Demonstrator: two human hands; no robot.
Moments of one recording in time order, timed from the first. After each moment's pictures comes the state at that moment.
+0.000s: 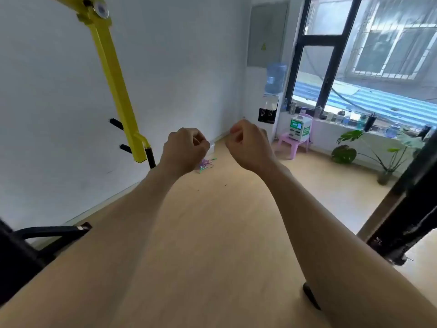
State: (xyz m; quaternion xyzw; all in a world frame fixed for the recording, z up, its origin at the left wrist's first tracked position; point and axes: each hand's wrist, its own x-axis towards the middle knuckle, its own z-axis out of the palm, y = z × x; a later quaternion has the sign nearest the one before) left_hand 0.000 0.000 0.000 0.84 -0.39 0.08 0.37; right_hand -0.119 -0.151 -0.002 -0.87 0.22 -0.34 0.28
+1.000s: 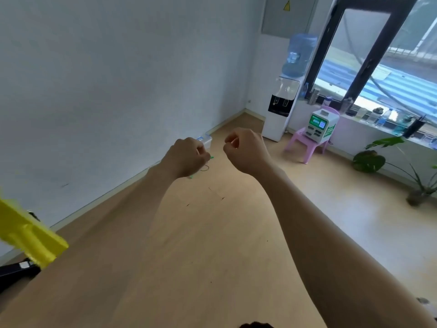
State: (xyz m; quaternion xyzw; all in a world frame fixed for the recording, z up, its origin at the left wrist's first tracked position) left_hand 0.477 -0.388 -0.082 0.87 -0.40 -0.11 0.28; right_hand 0.349 -0.536 -0.067 -0.90 0.25 -0.23 0.28
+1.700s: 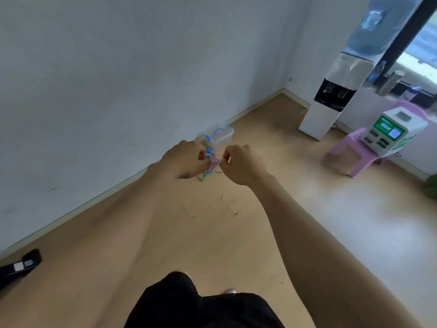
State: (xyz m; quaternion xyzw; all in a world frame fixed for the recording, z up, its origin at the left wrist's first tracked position) left_hand 0.822 -0.701 -0.176 0.92 -0.33 -0.17 0.13; right_hand 0.713 -0.858 -0.194 -0.96 0.18 -0.03 0.22
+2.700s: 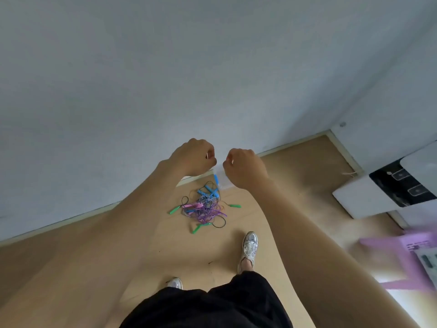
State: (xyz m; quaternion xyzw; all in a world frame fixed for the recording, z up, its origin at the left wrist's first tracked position) left_hand 1.350 -0.964 -0.251 0.93 -0.26 -0.18 0.19; right_hand 1.275 -1.130 -0.251 -0.97 0.10 0.07 0.19
